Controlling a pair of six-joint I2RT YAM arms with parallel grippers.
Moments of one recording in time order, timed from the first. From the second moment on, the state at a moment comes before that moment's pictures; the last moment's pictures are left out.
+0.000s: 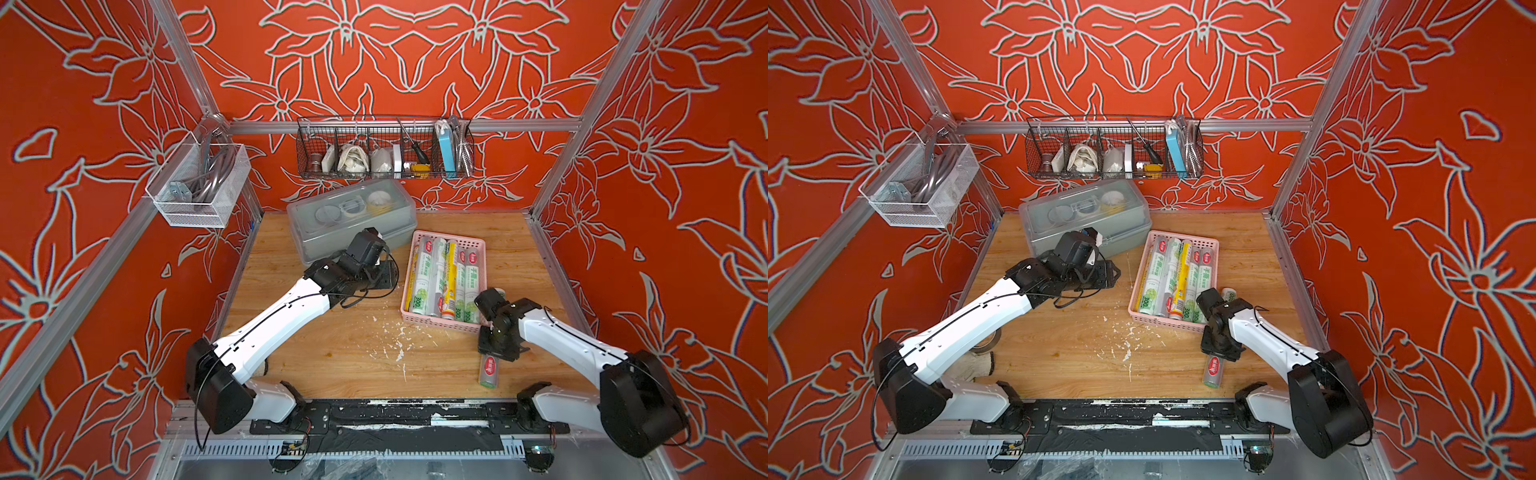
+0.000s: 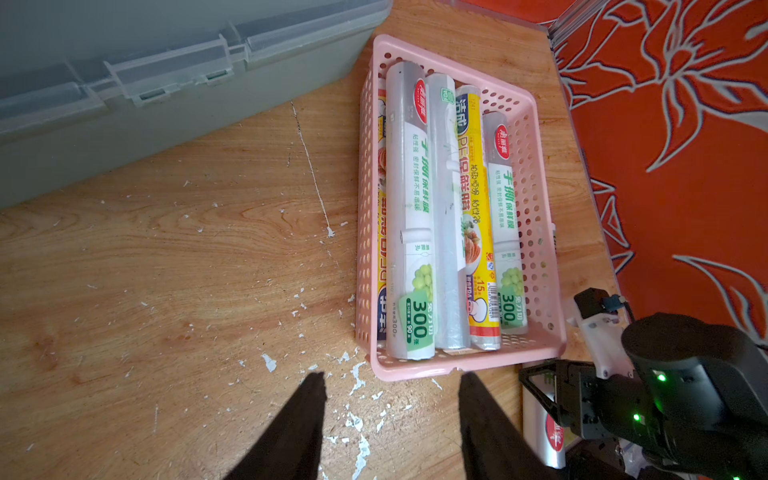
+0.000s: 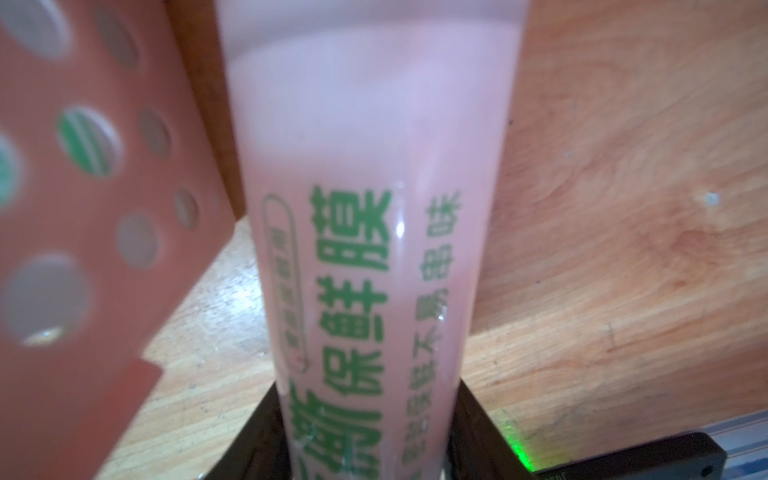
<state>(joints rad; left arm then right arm) -0.64 1.37 1.30 -0.71 -0.02 -0.64 0.44 1.24 0.64 -0.97 0.09 0.73</state>
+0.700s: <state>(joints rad) -0.64 1.30 1.30 -0.71 -0.02 -0.64 0.33 1.01 0.79 -1.15 0.16 0.71</state>
